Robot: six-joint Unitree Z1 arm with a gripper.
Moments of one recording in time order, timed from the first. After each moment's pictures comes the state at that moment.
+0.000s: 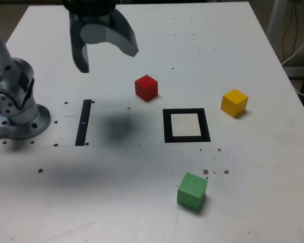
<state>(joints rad) 0.02 1.53 -1.25 1.44 0.13 -0.19</state>
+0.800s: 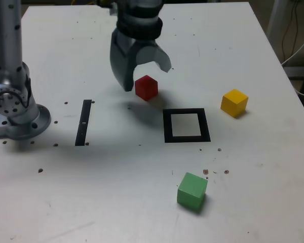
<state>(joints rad) 0.23 1.85 -1.27 1.20 0.05 -0.28</state>
